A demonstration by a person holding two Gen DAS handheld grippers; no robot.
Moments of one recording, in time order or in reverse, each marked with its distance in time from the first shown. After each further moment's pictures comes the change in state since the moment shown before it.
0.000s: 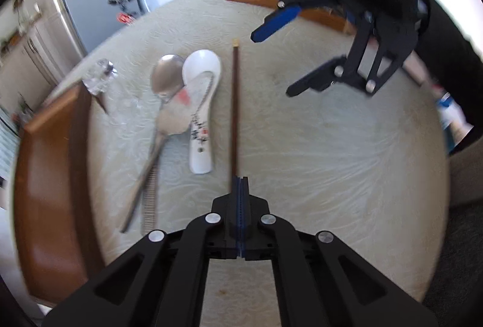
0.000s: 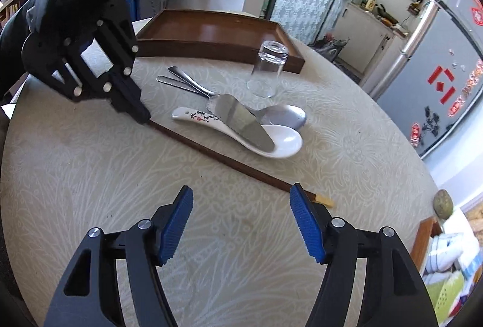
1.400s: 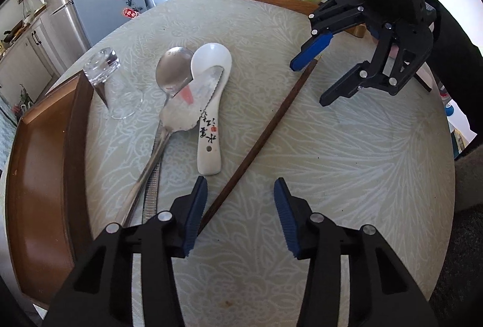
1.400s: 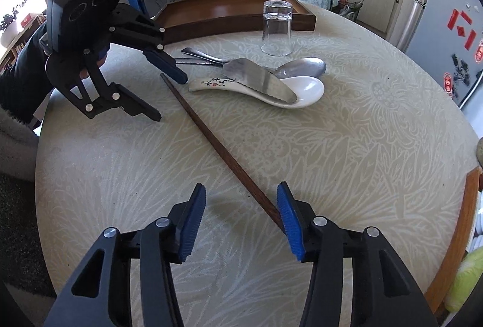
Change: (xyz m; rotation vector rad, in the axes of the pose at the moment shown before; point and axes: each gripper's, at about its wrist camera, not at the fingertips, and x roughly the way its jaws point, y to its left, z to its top) left arm 0.012 0.009 -0.002 -0.044 -0.005 -0.046; right arm 0.004 -0.003 -0.032 0.192 0.047 0.182
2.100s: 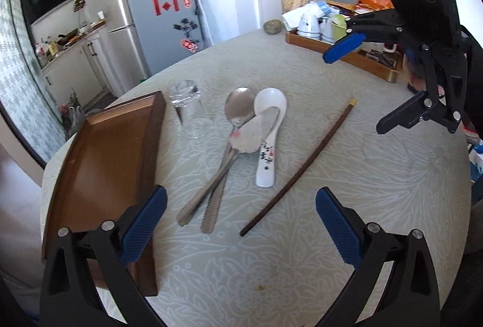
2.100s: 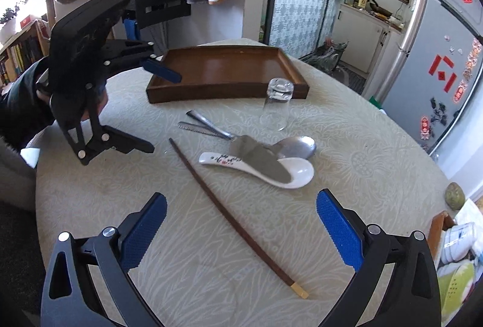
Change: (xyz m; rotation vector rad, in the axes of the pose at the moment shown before) left arm -0.044 0.007 -0.014 -0.090 -0.205 0.212; right arm -0.037 0.028 0.033 -0.070 -0.130 -0.086
